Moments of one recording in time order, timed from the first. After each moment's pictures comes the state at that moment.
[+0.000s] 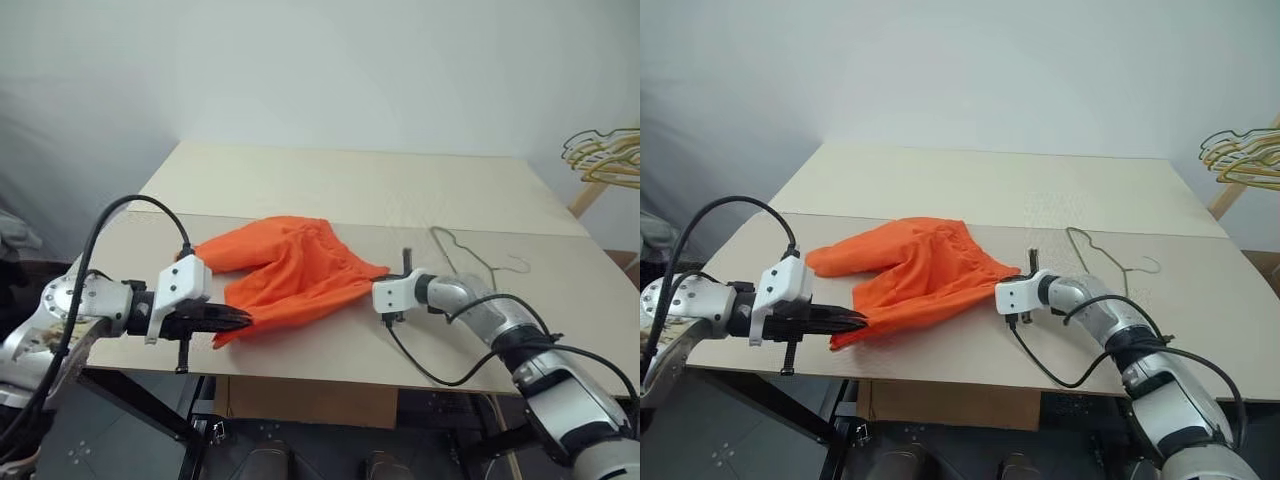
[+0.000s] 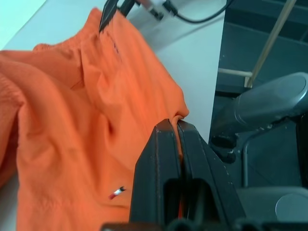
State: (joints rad) left arm -0.19 1.00 0.03 -0.34 -0.45 0.43 -1.27; right arm -0.65 -0.65 0.48 0.57 -0.48 -0.48 0.53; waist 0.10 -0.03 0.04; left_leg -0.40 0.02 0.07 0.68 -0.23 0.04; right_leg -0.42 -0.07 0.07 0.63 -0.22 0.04
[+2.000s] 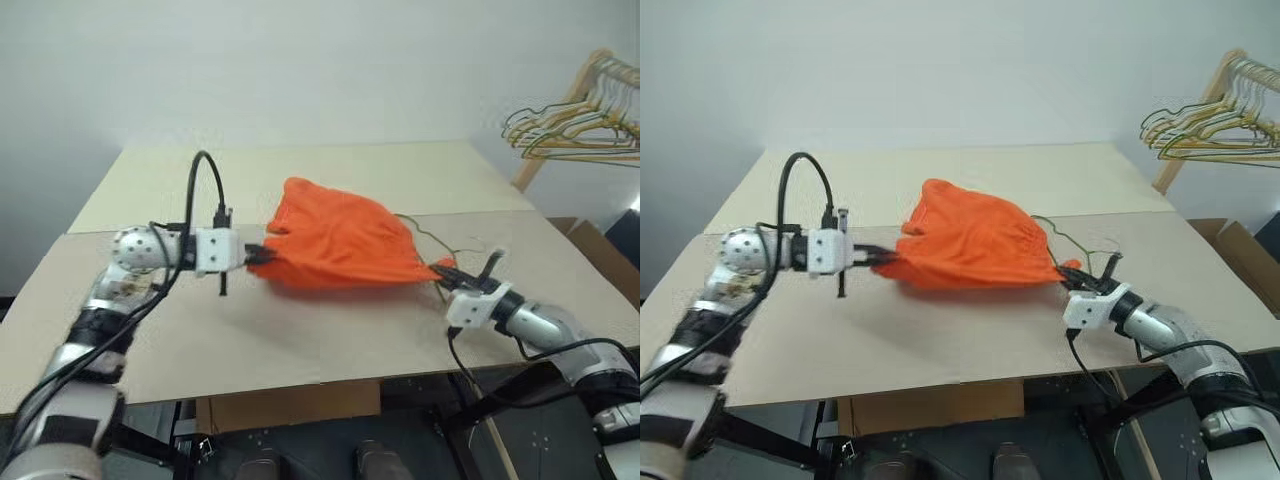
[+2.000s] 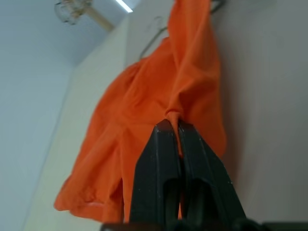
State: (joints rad) left arm -0.63 0.83 -0.22 0.32 -0.19 -0.43 -1.30; right arm -0.38 -0.85 0.24 0.54 -0.46 -0.87 0.18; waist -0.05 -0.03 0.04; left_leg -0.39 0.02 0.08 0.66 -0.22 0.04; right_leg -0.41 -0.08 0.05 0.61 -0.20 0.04
